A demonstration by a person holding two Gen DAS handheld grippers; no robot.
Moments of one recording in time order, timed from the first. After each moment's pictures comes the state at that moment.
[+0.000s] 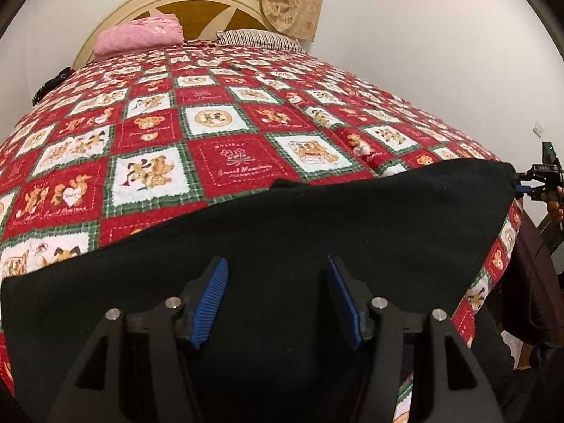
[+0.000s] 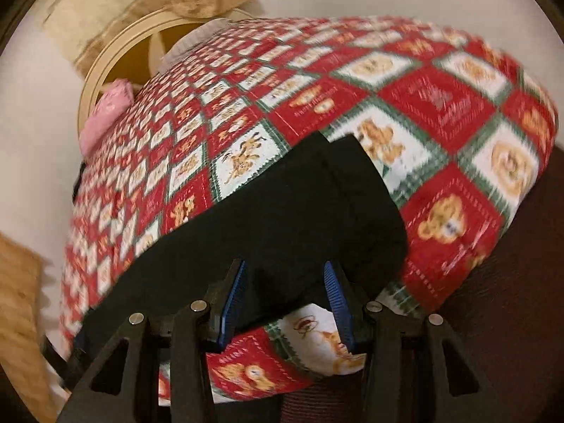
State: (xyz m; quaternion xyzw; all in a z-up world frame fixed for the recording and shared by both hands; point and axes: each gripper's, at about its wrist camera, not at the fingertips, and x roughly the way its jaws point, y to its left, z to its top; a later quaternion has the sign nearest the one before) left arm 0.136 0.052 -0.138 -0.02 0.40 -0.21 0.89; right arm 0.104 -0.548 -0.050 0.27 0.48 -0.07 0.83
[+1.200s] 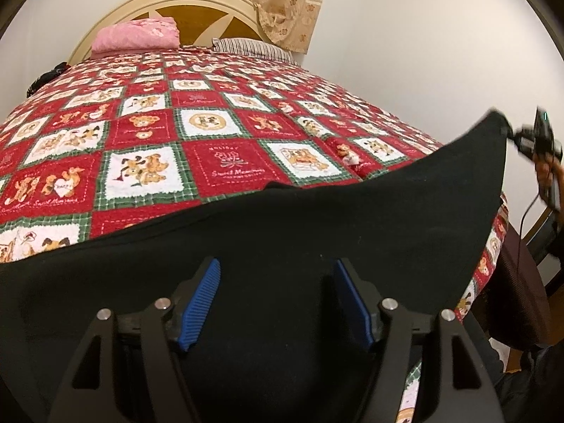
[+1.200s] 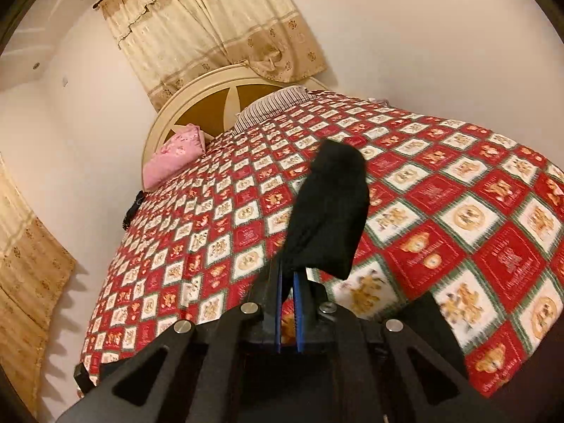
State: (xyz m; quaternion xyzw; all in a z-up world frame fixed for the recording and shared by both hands) left arm 0.134 0.060 -0.143 -0.05 0.38 -0.24 0.89; right arm 0.150 -0.509 0.058 0.22 0.33 0.01 0.92
